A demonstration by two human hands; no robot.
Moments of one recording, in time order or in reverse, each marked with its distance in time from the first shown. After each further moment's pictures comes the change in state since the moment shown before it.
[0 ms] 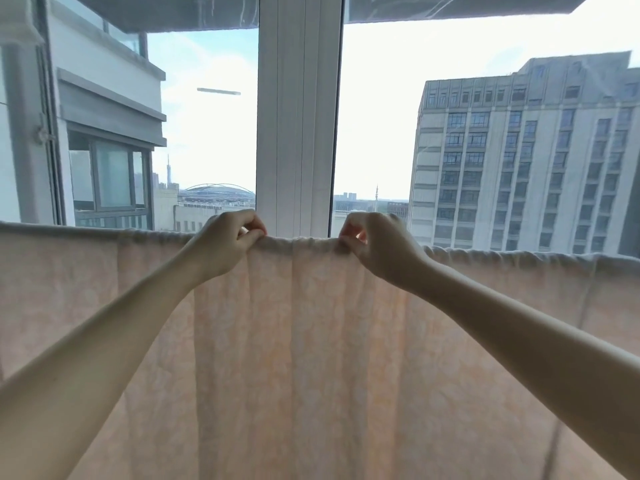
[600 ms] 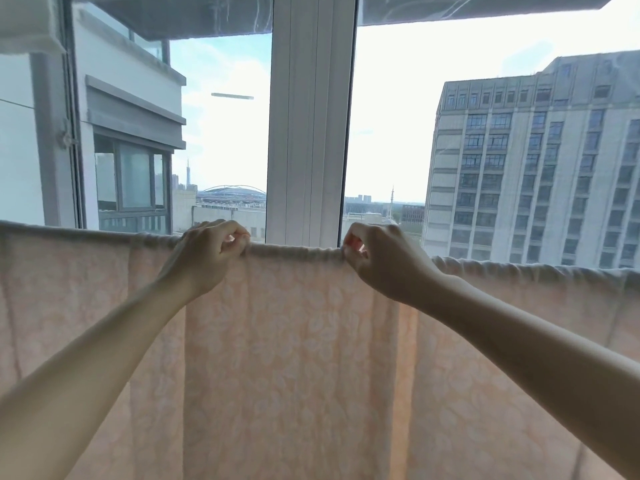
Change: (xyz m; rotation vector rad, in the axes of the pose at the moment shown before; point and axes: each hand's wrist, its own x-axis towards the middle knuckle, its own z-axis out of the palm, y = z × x) left_hand -0.013 -0.030 -0.002 0.166 0.162 -0.005; right_hand -0.001 -0.003 -0.002 -0.079 -0.057 -0.047
